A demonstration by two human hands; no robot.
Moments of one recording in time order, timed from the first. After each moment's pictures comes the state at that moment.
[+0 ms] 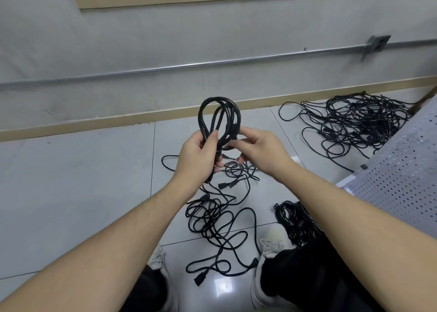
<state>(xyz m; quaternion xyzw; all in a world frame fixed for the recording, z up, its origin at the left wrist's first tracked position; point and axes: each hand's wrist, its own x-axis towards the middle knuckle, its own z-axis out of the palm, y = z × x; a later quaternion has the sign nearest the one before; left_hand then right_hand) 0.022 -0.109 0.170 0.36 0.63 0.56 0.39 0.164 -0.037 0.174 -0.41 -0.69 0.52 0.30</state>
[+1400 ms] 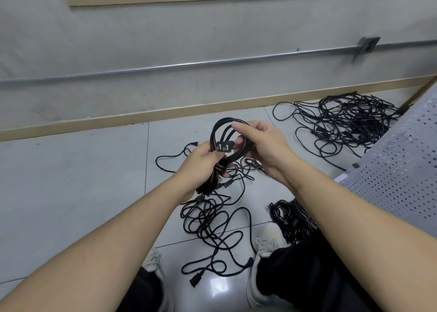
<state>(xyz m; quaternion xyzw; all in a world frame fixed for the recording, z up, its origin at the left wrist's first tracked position) 0.023 -0.108 0.165 0.41 0.62 0.44 0.50 0.167 -0.033 0.188 -0.41 -0.47 0.68 0.38</state>
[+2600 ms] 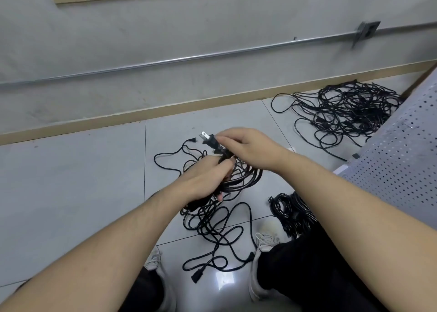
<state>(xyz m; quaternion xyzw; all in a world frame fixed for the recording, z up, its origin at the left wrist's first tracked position) 0.036 -0.110 0.159 0.55 0.66 0.24 0.45 0.174 -0.017 0.162 -0.33 -0.84 0.39 0.20</state>
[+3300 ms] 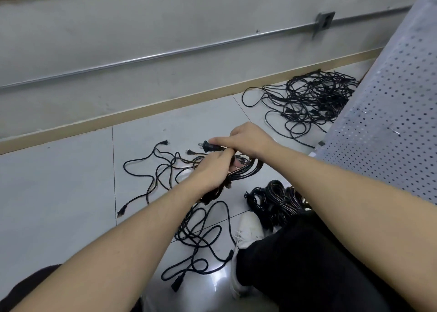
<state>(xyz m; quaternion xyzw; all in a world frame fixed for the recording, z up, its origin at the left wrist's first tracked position) 0.121 -0.048 0.127 0.53 0.68 0.25 0.44 0.235 0.029 0.144 -0.57 -0.74 0.34 0.13</state>
